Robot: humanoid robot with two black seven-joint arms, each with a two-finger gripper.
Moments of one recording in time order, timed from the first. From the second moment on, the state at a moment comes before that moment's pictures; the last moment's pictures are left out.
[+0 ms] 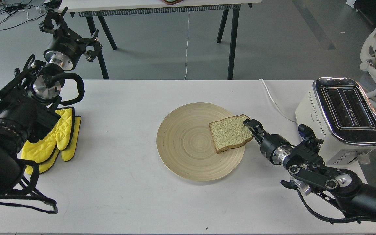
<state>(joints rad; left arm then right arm) -1.06 0.17 -0.53 -0.15 -0.46 -0.49 -0.15 0.63 -0.35 0.21 1.01 -0.73 -0.30 0.16</state>
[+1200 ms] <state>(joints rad) -1.05 0.17 -0.53 -0.15 -0.46 -0.49 -0.14 0.89 -1.14 0.15 1.49 -0.99 -0.30 0.19</state>
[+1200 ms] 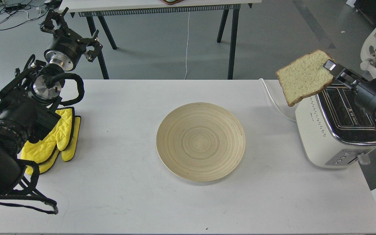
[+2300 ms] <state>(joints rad) -1.06 0.17 -0.53 -0.15 -0.46 -0.49 -0.15 0.85 -1.31 0.08 1.48 -1.04 -0.31 0.11</state>
